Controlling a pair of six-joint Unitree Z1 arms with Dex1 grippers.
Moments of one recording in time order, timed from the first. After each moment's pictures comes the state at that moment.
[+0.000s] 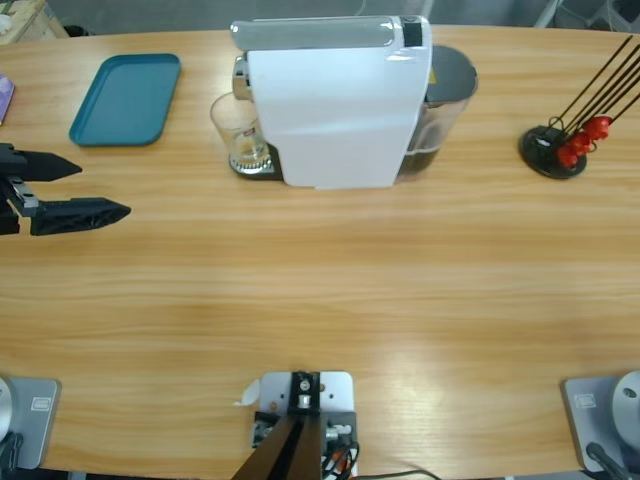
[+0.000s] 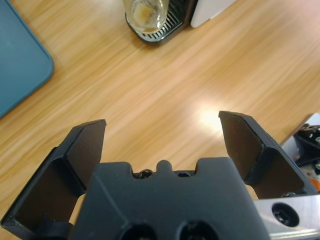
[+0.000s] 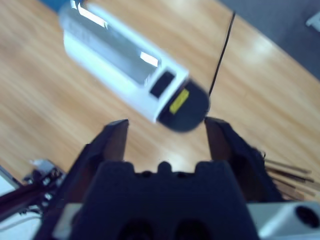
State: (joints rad) arm 0 -0.68 1.19 -0.80 0.46 -0.03 -0.04; arm 1 0.65 1.61 -1.91 1.23 -0.01 -0.03
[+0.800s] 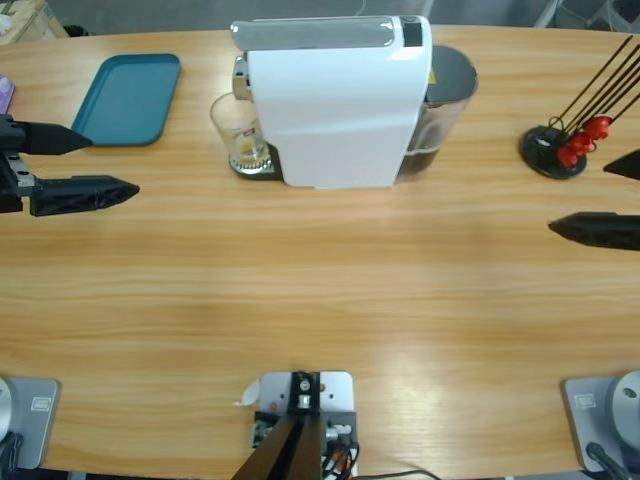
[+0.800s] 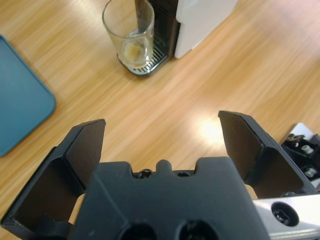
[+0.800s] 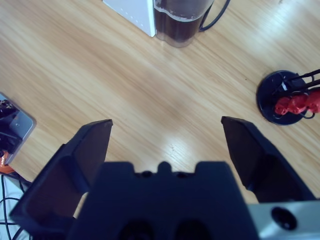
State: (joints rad) arm 0 -0.68 1.19 -0.82 0.38 -0.08 0.02; arm 1 0.65 1.08 -0.93 0.79 -0.01 -0.01
